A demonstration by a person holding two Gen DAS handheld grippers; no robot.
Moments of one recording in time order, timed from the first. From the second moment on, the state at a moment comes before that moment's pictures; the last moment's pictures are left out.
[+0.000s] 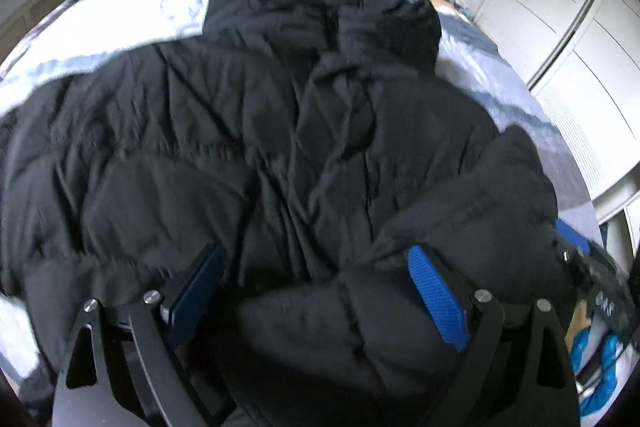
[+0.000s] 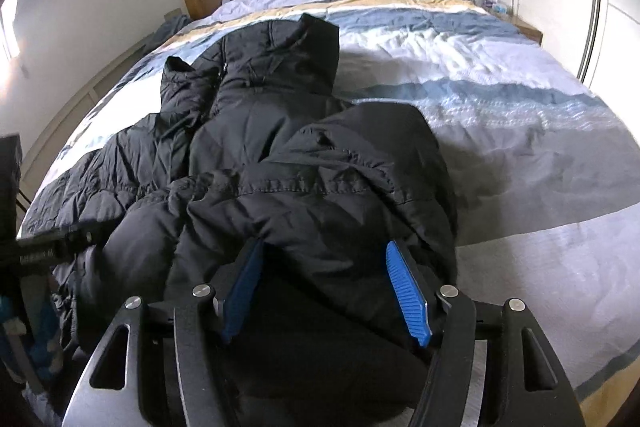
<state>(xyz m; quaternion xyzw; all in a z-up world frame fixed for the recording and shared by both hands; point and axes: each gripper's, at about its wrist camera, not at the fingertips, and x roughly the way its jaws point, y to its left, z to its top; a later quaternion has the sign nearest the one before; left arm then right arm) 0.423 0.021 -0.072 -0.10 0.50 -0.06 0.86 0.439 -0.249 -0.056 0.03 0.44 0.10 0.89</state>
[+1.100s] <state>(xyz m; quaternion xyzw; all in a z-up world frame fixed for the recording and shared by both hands) 0.261 0.094 0.008 -0.10 0.44 -0.03 0.89 0.366 -0.203 -0.019 -0.03 0.41 0.16 0.90</state>
